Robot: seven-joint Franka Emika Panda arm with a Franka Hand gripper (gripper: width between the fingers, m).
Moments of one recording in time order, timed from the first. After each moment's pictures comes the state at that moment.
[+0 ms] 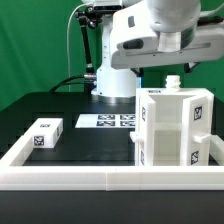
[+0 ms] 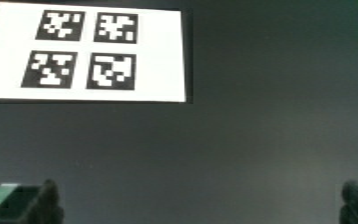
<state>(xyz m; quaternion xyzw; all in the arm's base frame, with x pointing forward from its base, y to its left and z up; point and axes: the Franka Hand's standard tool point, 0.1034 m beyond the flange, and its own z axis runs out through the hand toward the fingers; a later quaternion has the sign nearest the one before) 0.469 0.060 0.142 -0.92 0.00 0.39 0.05</state>
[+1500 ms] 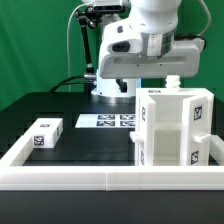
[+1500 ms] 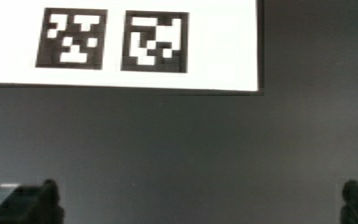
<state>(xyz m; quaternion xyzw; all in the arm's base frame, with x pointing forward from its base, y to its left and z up) 0.410 0.034 0.094 -0.97 -0.01 0.25 0.00</state>
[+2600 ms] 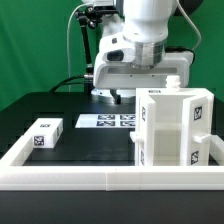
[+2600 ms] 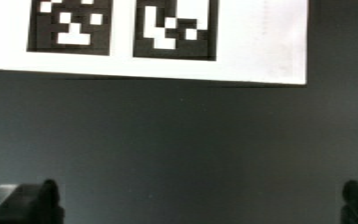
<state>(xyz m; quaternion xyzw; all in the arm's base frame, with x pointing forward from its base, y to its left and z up) 0.399 0.022 0.065 -0.98 -0.01 0.19 -0.01</state>
